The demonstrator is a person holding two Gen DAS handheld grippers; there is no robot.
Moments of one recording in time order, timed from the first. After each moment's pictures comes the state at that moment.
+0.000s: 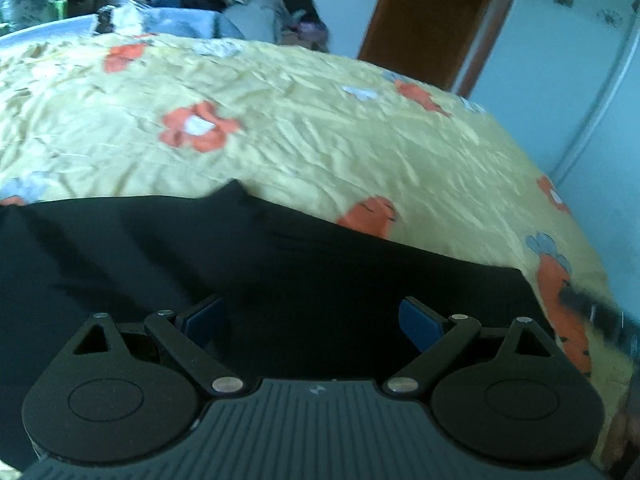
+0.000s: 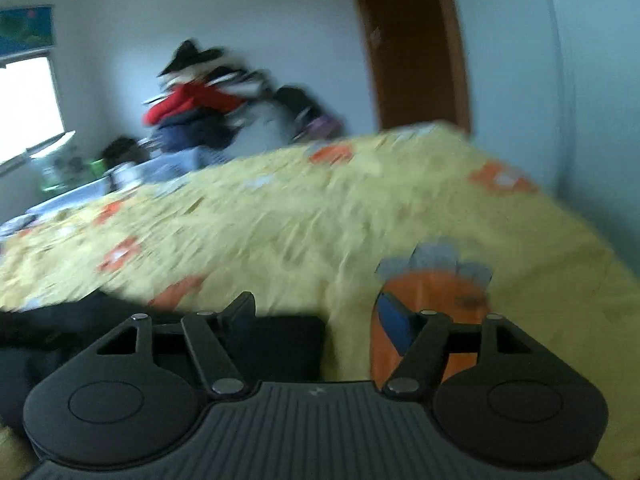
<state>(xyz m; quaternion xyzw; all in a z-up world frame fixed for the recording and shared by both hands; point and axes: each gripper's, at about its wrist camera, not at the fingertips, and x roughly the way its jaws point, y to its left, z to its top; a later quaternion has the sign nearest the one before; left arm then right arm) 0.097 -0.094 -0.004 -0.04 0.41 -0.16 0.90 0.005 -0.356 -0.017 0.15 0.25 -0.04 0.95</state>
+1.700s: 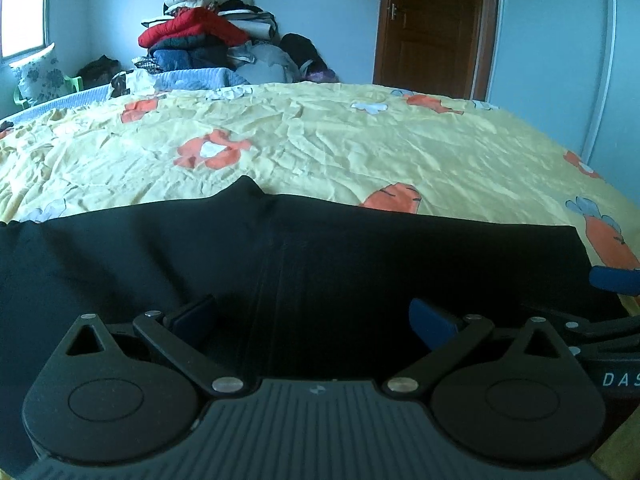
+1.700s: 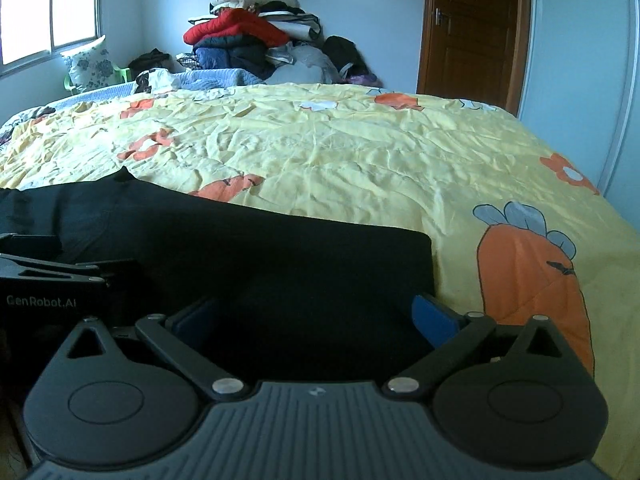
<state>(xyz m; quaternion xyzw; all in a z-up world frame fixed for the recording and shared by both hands) 0.069 -0.107 -0.052 0.04 0.31 -0.11 0.94 0.029 -0.269 -0.050 0.02 0.31 -0.03 0.95</state>
